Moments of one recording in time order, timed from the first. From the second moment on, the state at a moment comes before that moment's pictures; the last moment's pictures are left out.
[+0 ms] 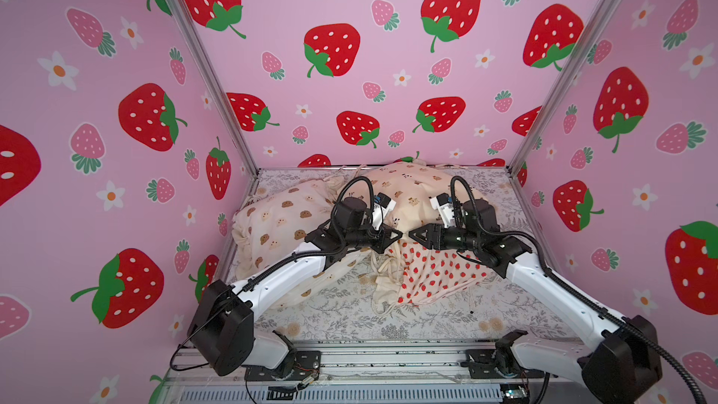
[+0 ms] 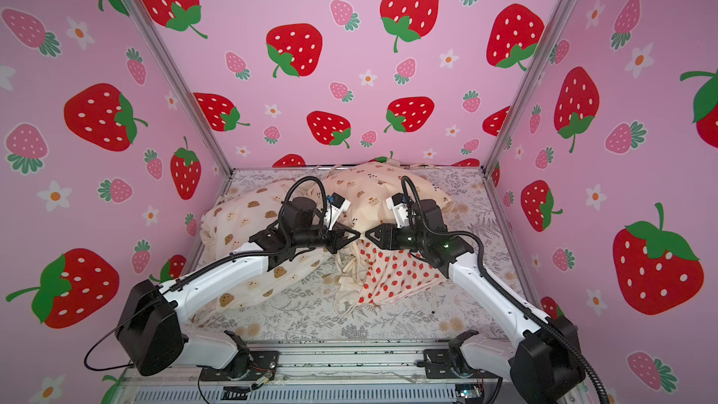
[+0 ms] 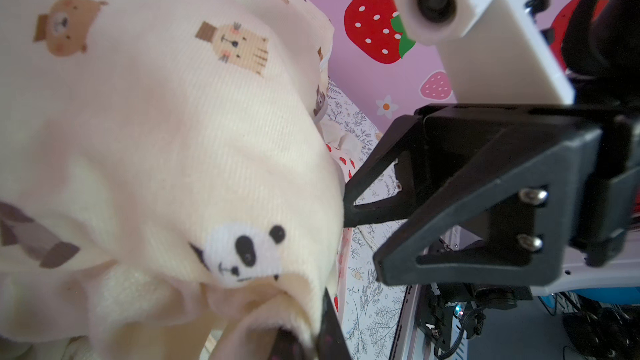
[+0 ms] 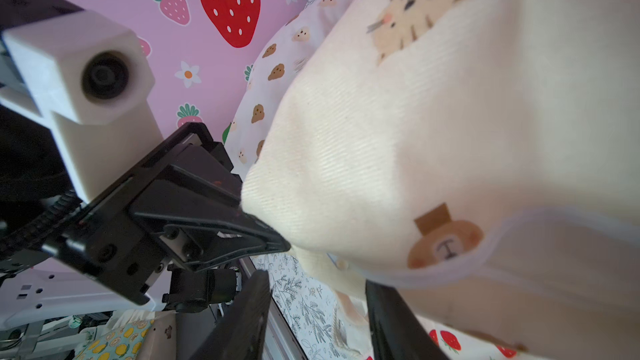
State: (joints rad) left arm -0.64 1.42 1.03 -0.11 0.51 -0.25; right arm 0.58 1.19 0.89 -0.23 -0.60 0.55
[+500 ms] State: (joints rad) left arm -0.64 1.42 1.02 -0.09 0.53 -0.25; right arm 0.58 1.26 0.84 -0.06 -0.66 0.65
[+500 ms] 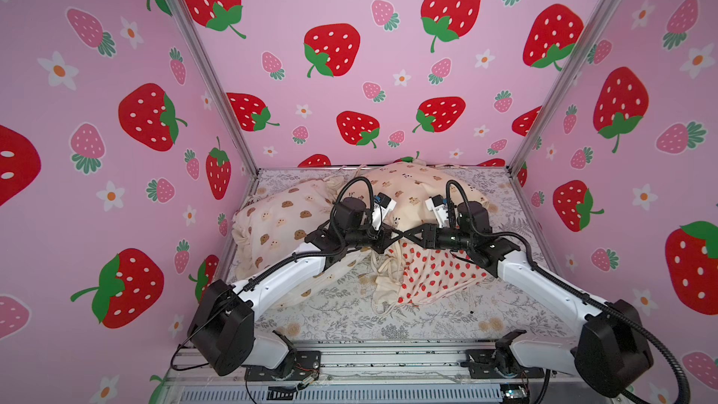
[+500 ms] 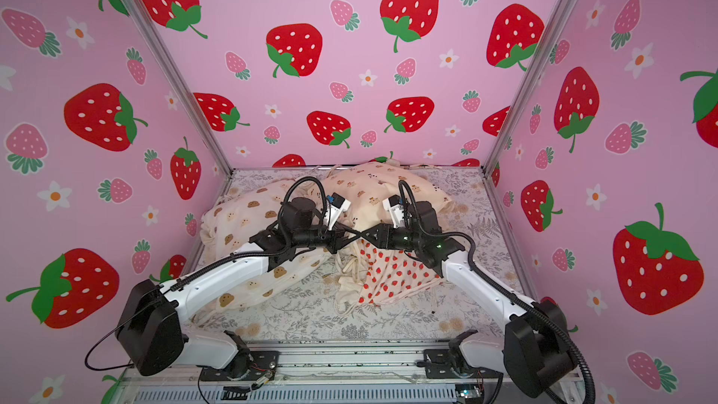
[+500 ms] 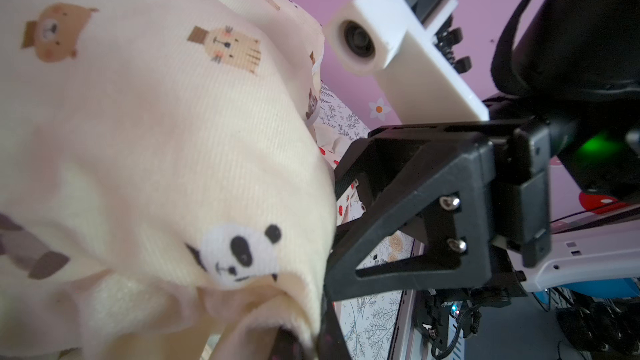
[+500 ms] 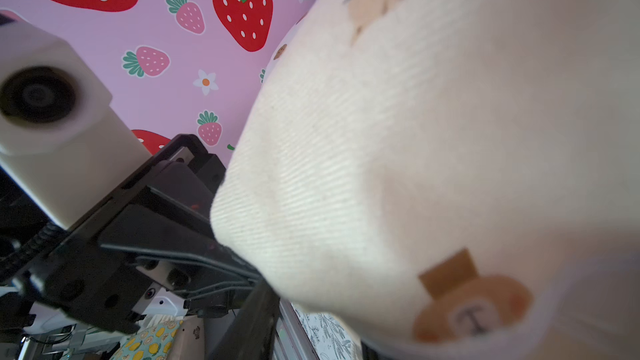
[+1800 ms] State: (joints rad) left arm -0.64 1.42 1.02 -0.08 0.52 -0.24; right arm 0.57 1.23 0.81 -0.03 -0.65 0.61
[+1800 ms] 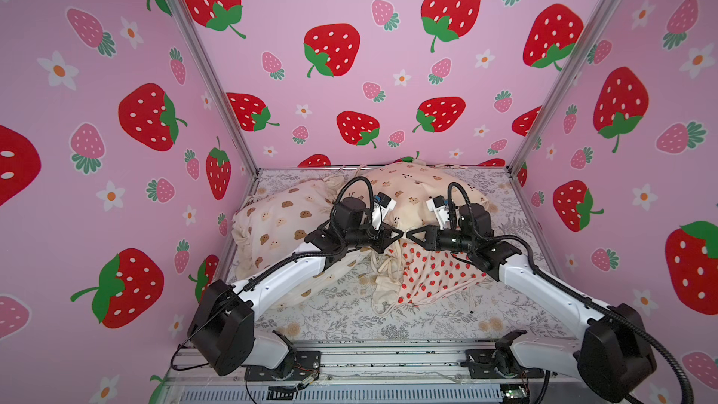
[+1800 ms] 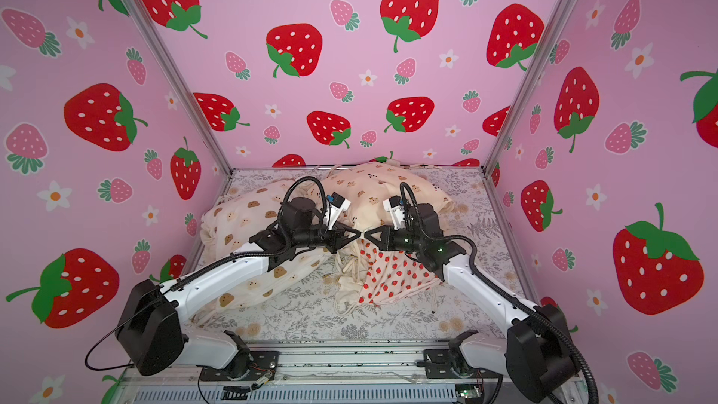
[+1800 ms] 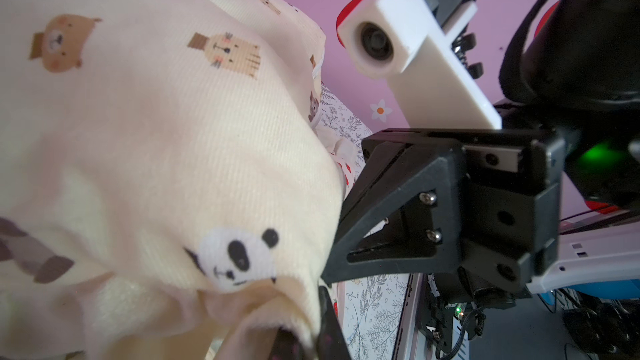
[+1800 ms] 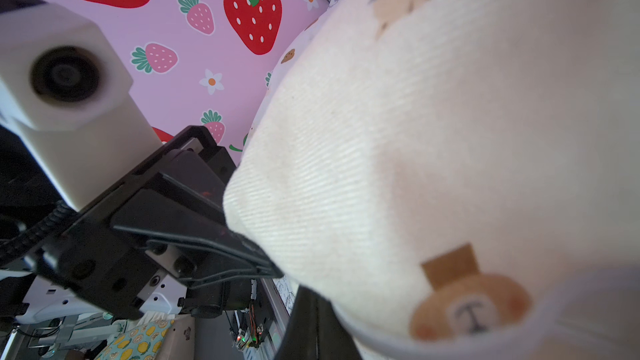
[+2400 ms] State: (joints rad) left arm -0.64 1.37 1.03 -0.13 0.45 -0.26; right arm 0.58 1.16 0.93 -0.32 -0.47 0.47
